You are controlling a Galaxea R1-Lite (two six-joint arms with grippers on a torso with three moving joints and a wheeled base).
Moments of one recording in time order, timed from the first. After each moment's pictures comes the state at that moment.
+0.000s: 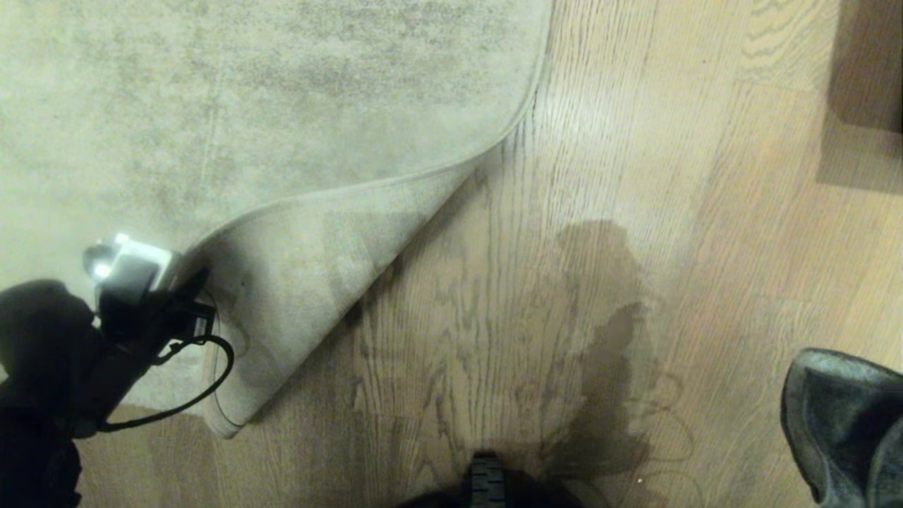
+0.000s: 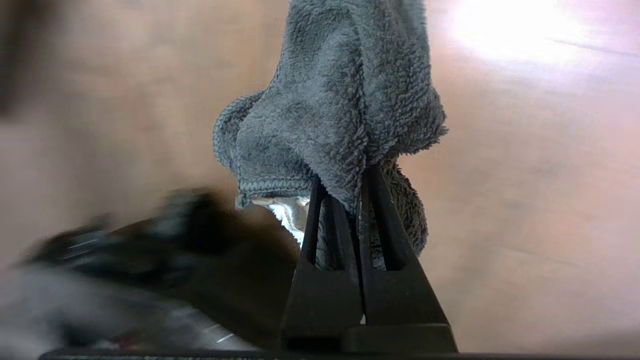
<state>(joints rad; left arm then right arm) 0.10 1.80 -0.29 -1.52 -0.01 0.43 0.00 0.31 -0.20 0.01 0.24 -0.03</state>
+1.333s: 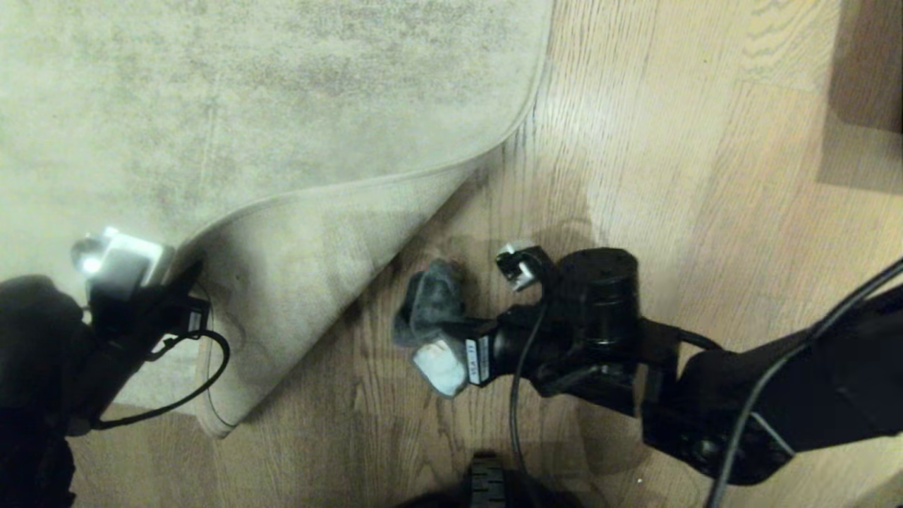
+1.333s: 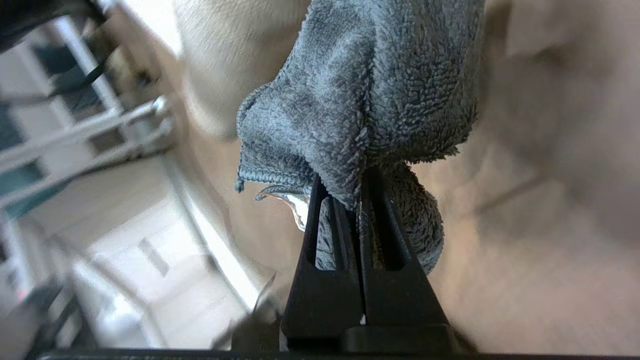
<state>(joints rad) 0.10 1.77 -0.29 -1.52 -0.01 0.43 0.85 1.95 -0.94 -0.79 0.08 0.24</state>
